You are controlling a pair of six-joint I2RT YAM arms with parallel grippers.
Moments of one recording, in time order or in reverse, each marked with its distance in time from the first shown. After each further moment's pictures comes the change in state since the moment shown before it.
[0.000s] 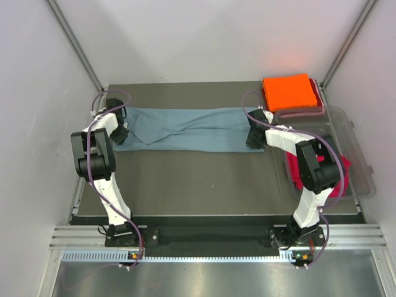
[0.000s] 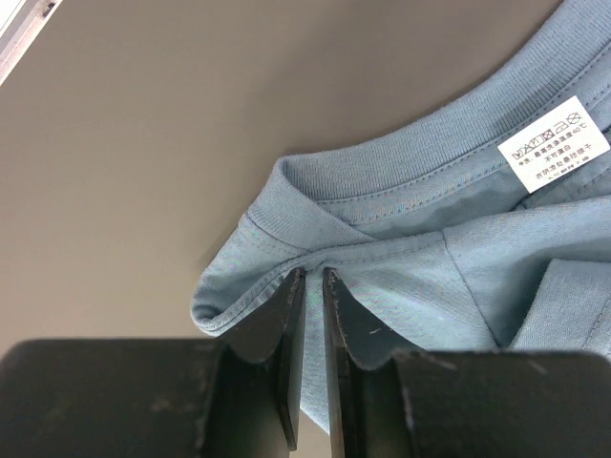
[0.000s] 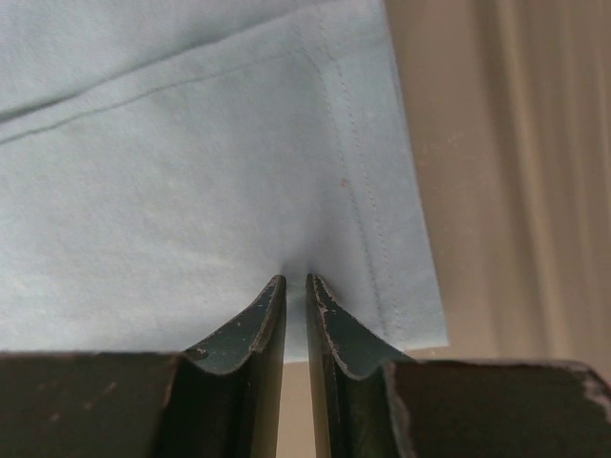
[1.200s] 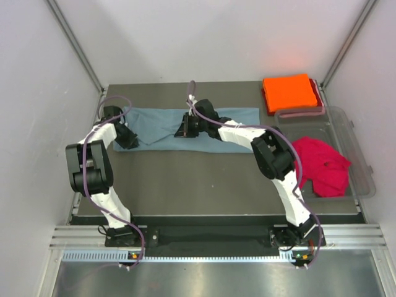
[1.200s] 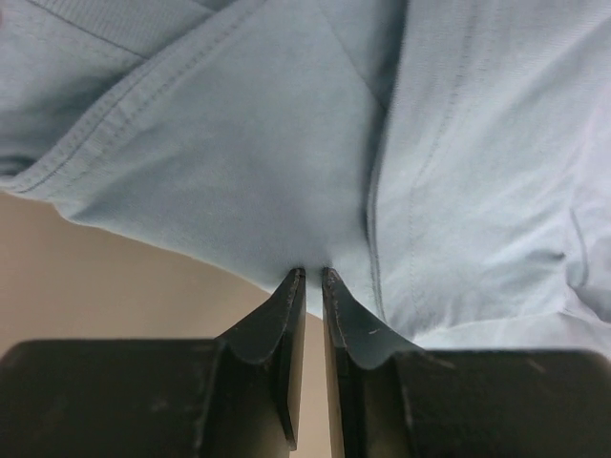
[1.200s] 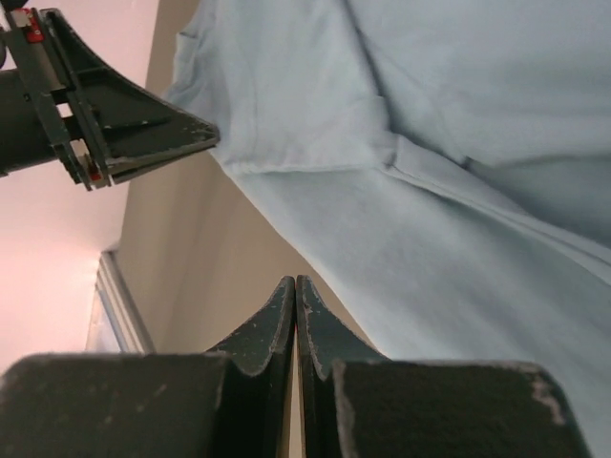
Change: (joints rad) left arm -0.003 -0.213 -0.234 0.095 0.448 -0.019; right arm 0.333 0.422 0.565 0.358 -0.665 0.093
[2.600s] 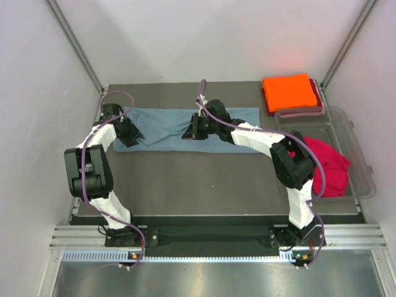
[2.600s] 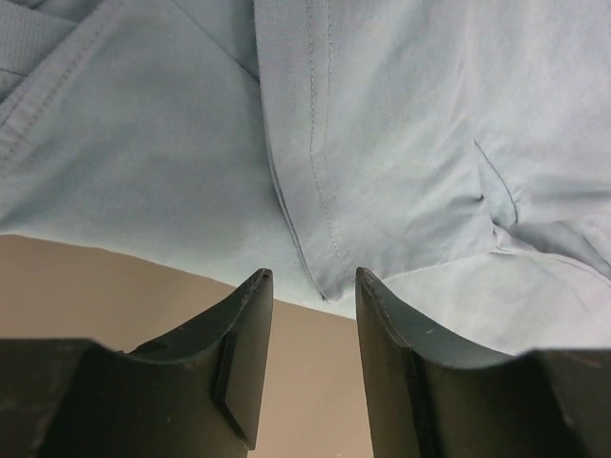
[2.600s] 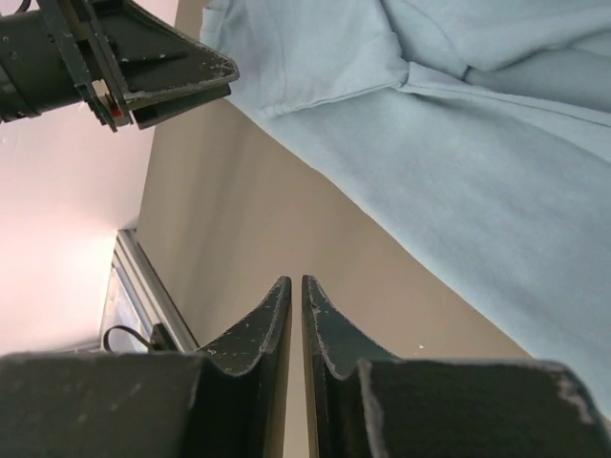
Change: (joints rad) left arm -0.012 -0.059 -0.011 0.045 0.113 0.079; right arm -0.009 -0.238 -0.225 -0.004 0.007 0.005
